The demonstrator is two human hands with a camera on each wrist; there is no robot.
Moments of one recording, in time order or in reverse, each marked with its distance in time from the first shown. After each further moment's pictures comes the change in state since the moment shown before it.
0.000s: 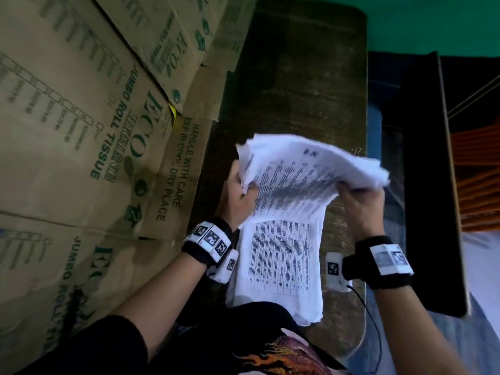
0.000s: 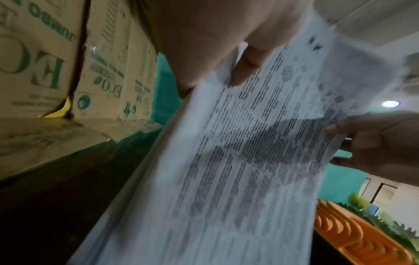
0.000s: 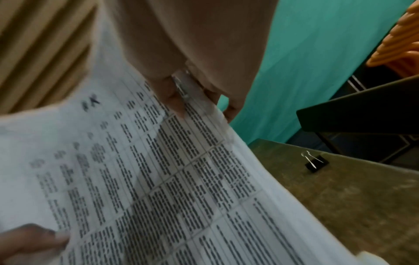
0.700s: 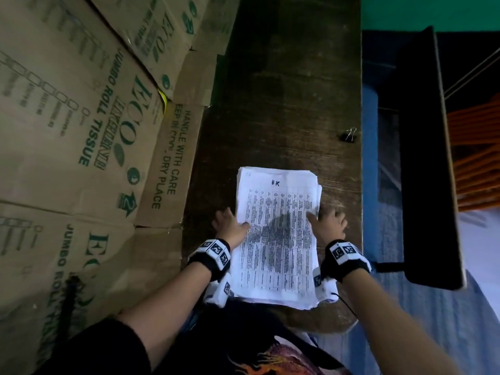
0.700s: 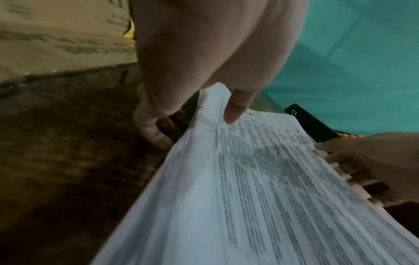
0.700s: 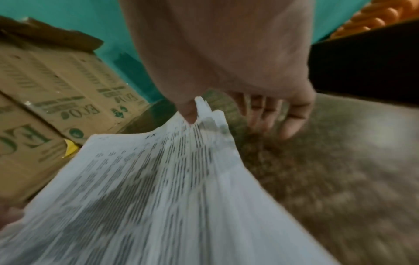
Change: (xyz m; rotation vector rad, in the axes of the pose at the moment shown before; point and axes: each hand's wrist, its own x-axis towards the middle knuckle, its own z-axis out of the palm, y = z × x) left_hand -0.074 -0.098 0.017 0.568 -0.335 -0.780; right_hand -0.061 0.129 0.030 -0.718 -0.324 0.726
